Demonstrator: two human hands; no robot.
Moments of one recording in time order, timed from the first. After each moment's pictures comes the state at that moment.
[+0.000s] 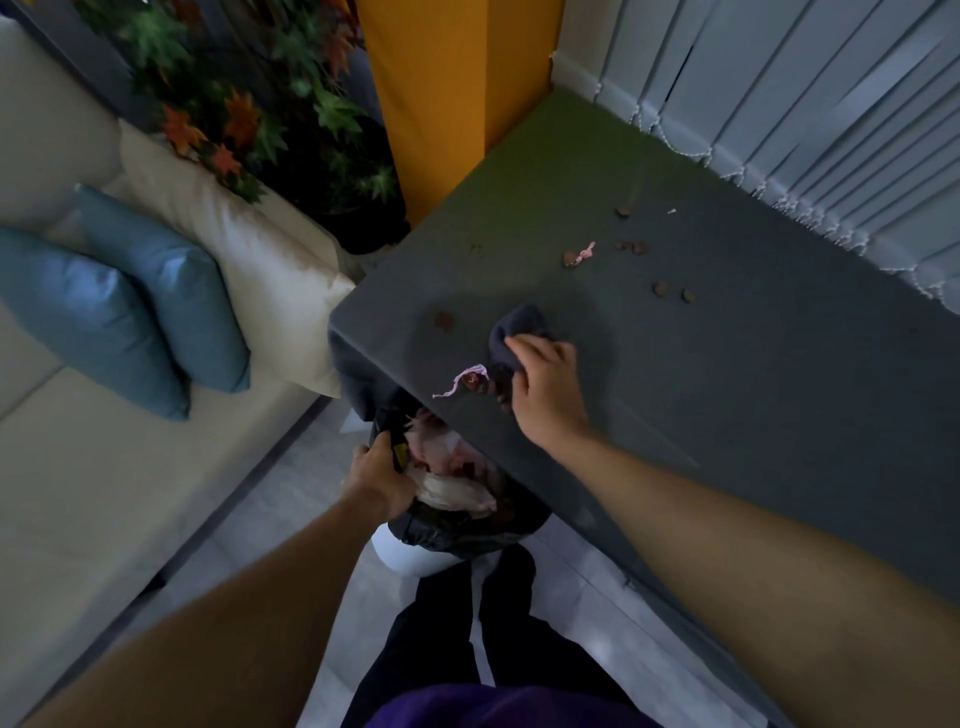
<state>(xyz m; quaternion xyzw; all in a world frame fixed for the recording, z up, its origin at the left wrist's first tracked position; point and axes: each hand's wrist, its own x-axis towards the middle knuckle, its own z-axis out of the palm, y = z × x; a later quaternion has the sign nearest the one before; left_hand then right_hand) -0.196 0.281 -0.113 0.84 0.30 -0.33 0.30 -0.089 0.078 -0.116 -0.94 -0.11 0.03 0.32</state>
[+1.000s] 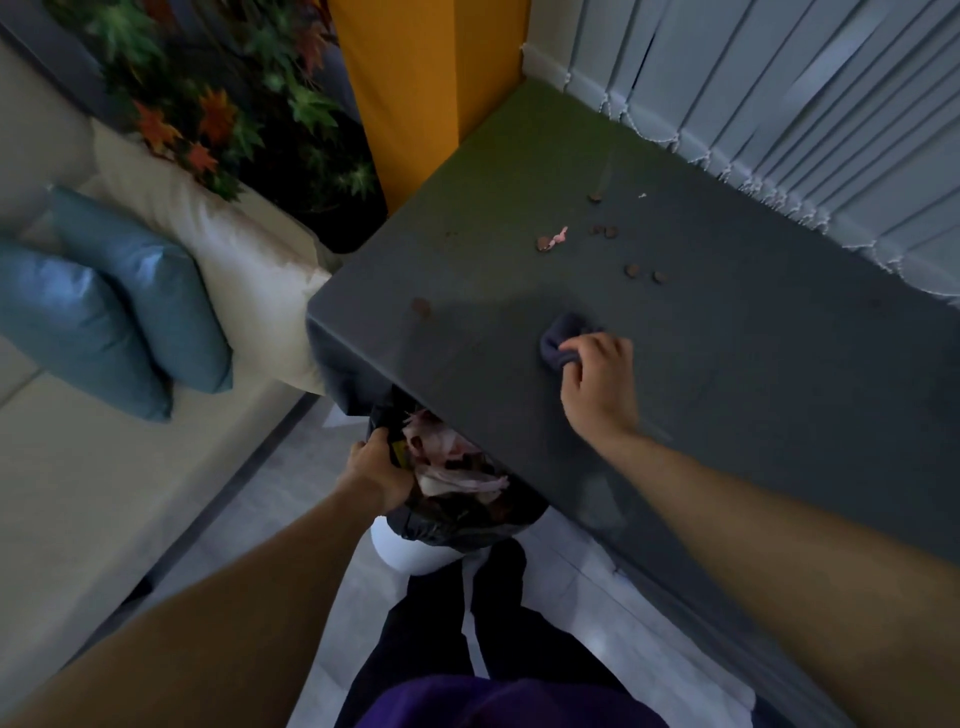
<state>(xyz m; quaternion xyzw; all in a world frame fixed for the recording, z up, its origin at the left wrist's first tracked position) -0.204 0.256 -0.101 0.83 0.30 -0.35 0.31 -0.106 -0.003 -0.107 -0.96 -0.03 -0.03 0.28</state>
